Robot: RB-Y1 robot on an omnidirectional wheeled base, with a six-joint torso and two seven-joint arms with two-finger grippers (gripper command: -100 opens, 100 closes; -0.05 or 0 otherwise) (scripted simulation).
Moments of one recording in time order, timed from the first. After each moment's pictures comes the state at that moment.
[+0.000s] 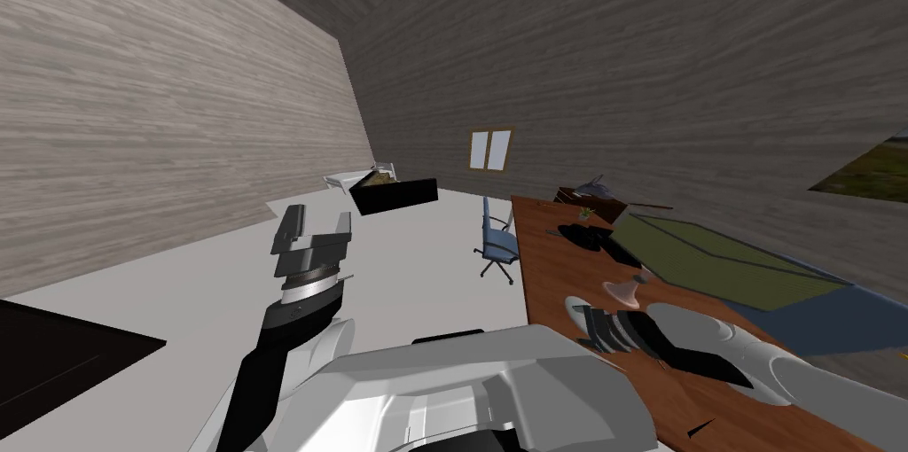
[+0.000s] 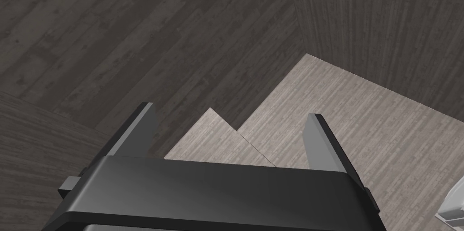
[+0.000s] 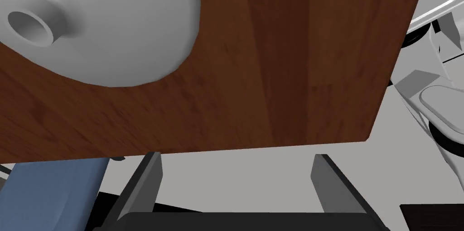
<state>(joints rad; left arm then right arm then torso) 0.51 -0.01 0.04 -2.39 -0.02 -0.51 0.14 0.39 -1.34 0.48 -1.24 0.80 -0.63 0.26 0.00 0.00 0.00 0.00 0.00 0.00</state>
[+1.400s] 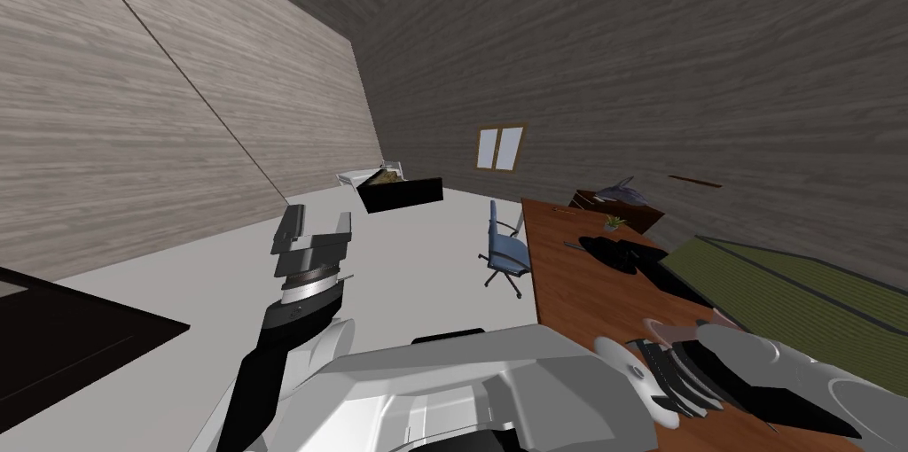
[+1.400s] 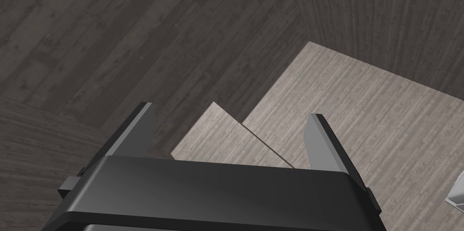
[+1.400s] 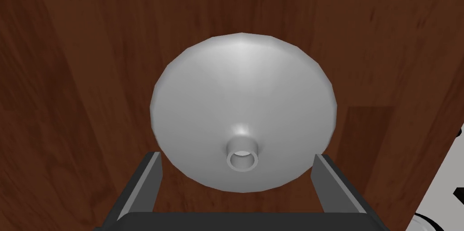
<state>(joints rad) 0.51 -0.01 0.04 -2.39 -0.02 -0.51 0.14 0.33 -1.37 0.68 -0.95 0.85 -0.66 0.43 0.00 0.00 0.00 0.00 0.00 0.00</state>
